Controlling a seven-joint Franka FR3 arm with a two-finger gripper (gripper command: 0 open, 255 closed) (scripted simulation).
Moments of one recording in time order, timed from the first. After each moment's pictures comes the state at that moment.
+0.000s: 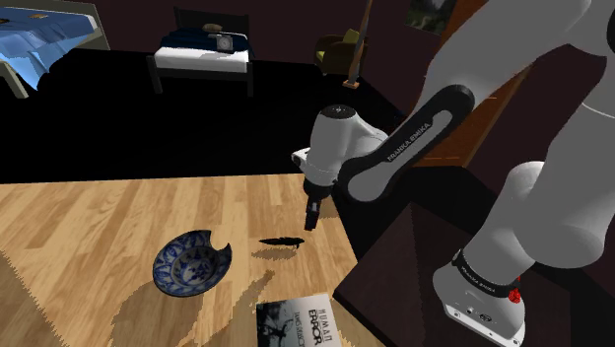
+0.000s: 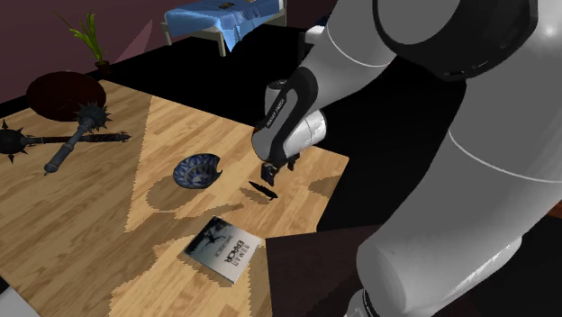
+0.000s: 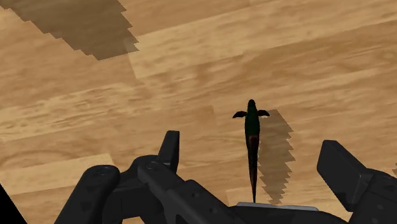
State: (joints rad) arm 0.25 0.05 0.15 -2.60 -0.09 2.71 -0.17
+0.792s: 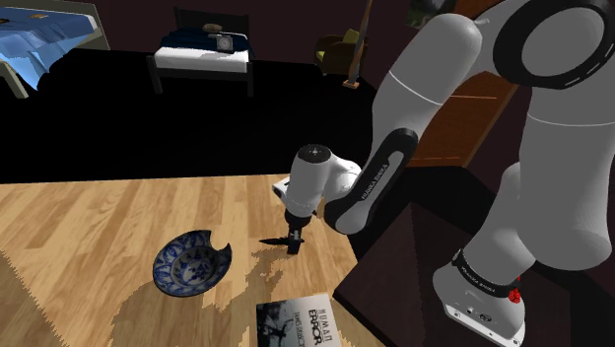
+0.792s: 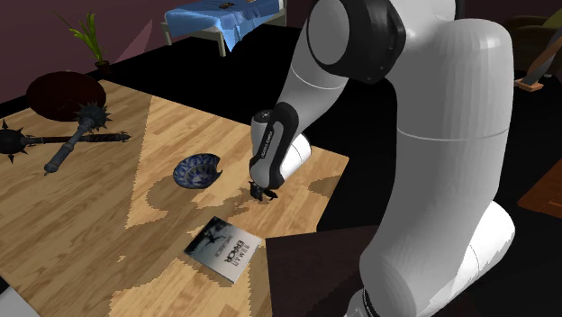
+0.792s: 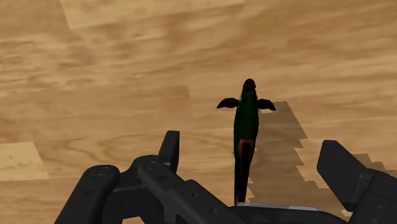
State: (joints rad) arm 0.36 0.38 0.07 -2.47 -0.31 2.93 -0.03
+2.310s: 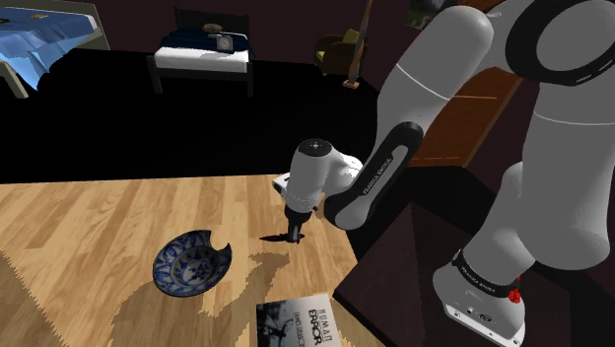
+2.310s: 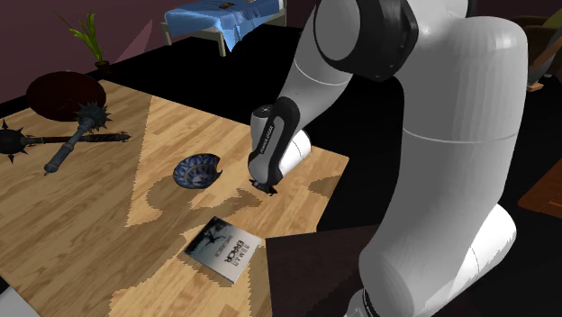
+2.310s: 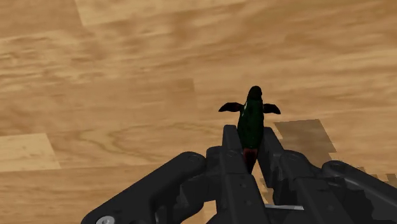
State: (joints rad) arm 0.34 0.33 0.10 -2.47 -0.29 2.89 -0.05
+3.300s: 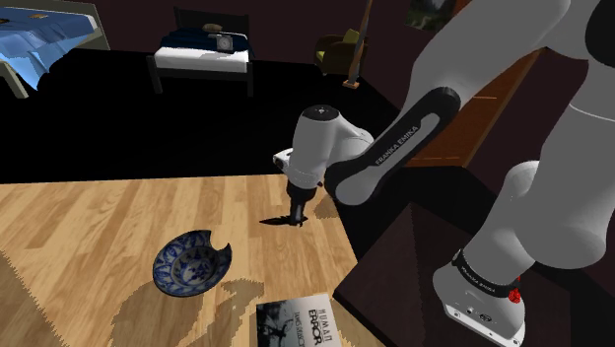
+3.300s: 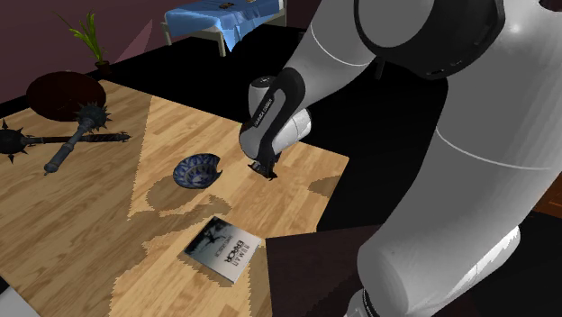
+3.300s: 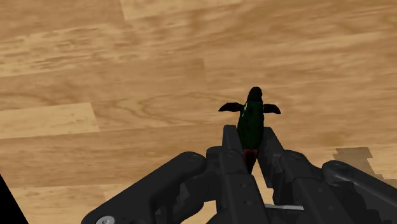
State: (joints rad) arm 0.28 0.12 0.18 -2.50 -0.15 2.71 -0.17
